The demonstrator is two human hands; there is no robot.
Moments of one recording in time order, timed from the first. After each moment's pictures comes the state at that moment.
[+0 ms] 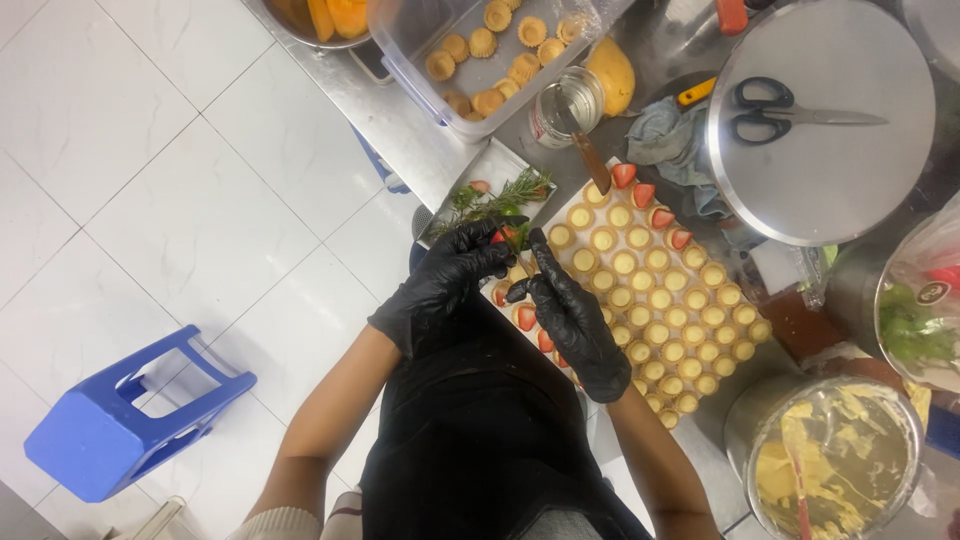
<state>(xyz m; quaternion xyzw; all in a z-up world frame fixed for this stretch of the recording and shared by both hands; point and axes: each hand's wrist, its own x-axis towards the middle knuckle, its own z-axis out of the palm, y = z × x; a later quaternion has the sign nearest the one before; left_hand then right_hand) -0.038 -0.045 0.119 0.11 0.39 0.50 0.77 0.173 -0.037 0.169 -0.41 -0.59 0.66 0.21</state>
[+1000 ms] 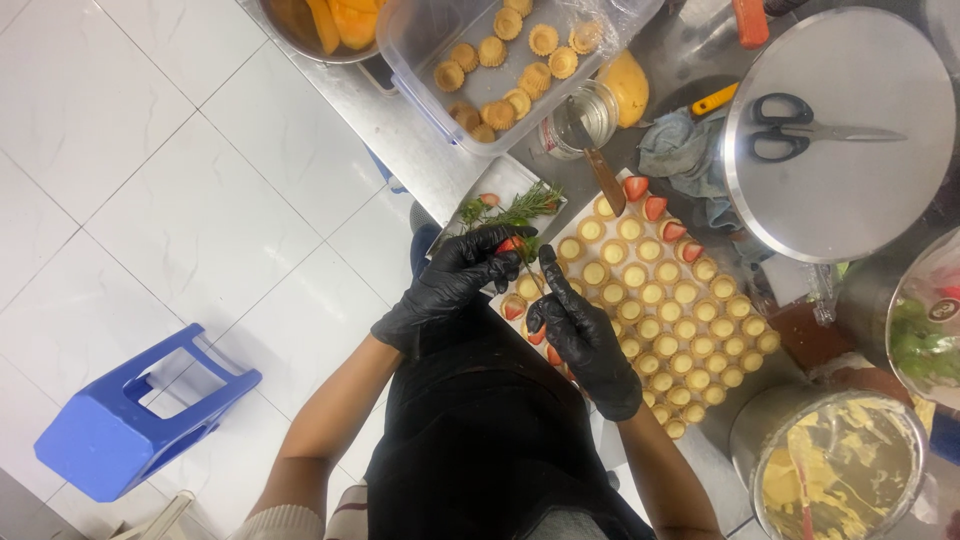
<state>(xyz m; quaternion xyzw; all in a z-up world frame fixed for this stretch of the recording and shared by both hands) -0.057 -0.027 0.104 0.26 0.44 0.44 0.74 0.175 -0.033 0.132 -0.31 -0.58 0.69 0.30</state>
